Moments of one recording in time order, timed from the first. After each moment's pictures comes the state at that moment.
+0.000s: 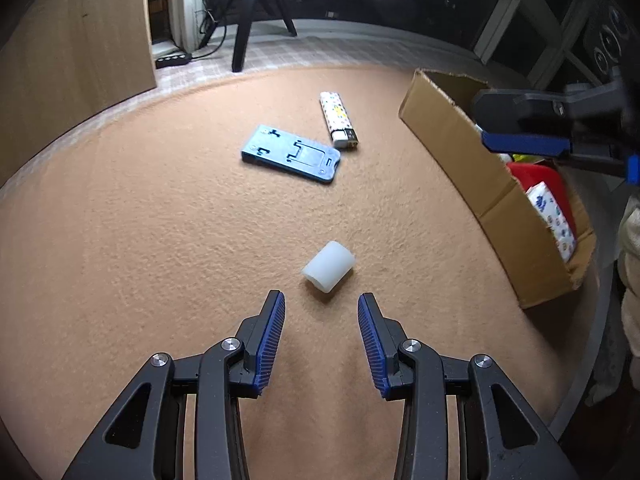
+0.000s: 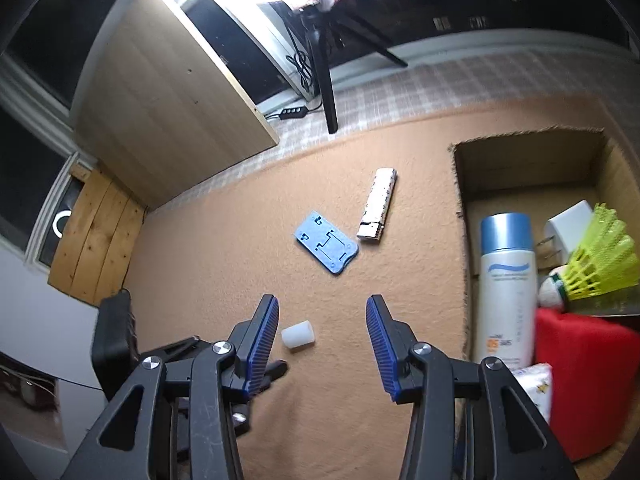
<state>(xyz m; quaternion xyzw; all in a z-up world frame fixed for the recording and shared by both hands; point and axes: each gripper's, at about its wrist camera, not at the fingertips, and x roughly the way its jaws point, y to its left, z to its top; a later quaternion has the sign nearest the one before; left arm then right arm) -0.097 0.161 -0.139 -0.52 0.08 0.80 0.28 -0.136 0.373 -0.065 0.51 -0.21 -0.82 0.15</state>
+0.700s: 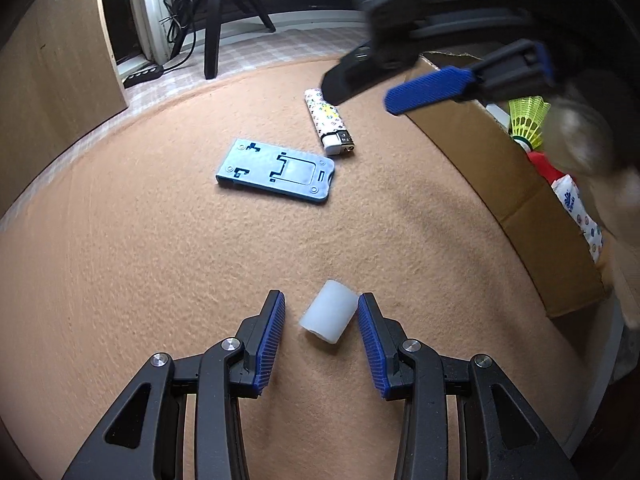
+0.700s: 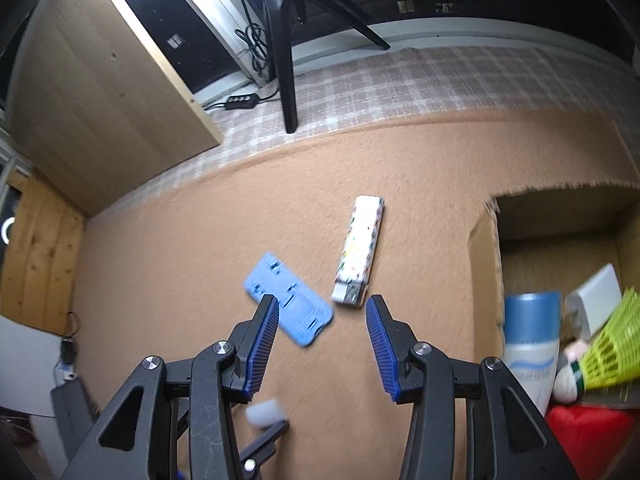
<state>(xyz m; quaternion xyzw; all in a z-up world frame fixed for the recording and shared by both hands) -0.124 0.186 -0.156 -0.52 0.14 0.79 0.29 -0.224 0.342 -0.095 0.57 -0.15 -0.81 0.07</state>
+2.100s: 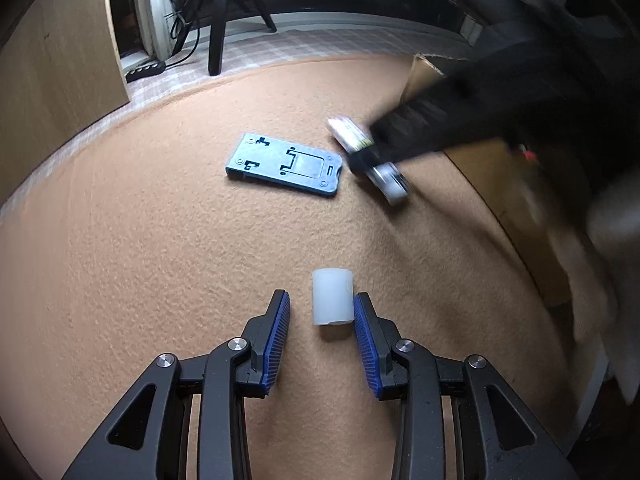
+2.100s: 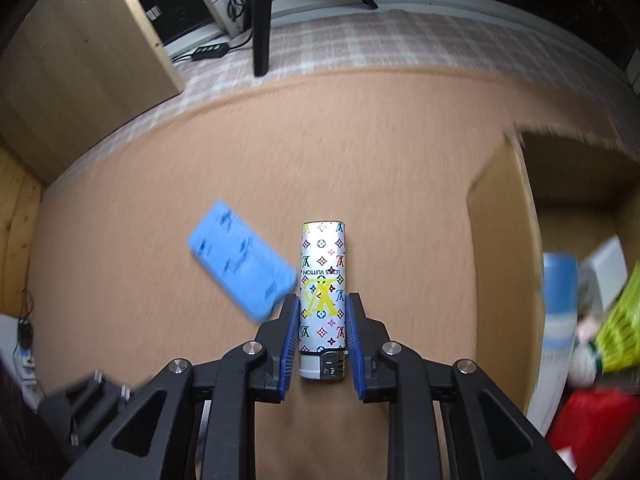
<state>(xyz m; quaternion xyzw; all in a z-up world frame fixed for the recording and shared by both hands) -0.126 0.176 -0.160 -0.52 0.12 0.79 0.31 -0.202 0.330 -0.131 0.60 -0.10 -0.79 0.04</state>
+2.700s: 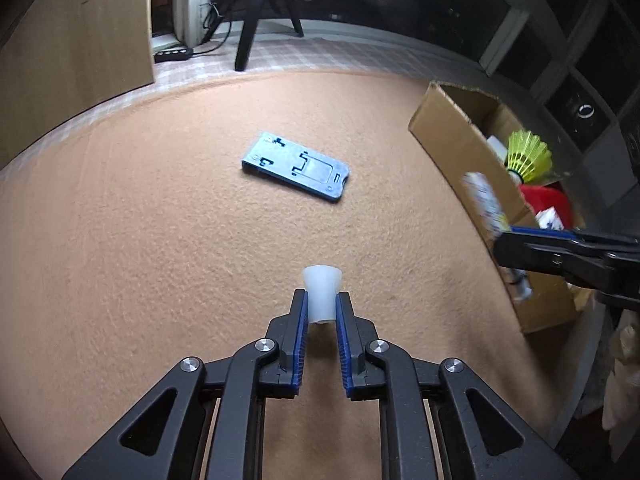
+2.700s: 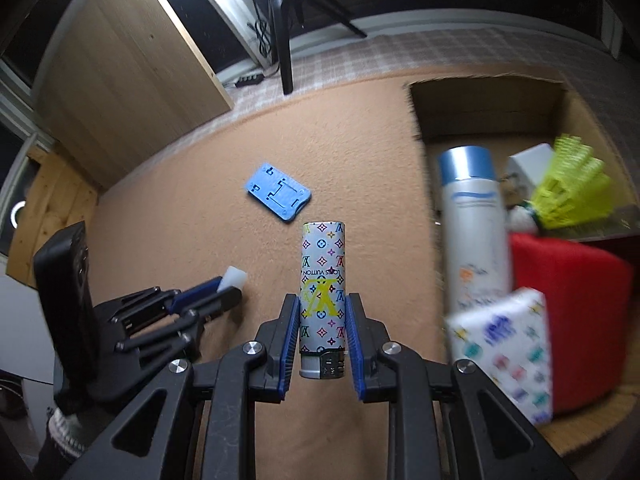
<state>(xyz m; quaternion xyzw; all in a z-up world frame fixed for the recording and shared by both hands) -0.118 0.163 -0.150 -0.52 0.05 0.80 0.28 -0.091 0.374 -0.081 0.54 -0.16 -0.82 0.08</state>
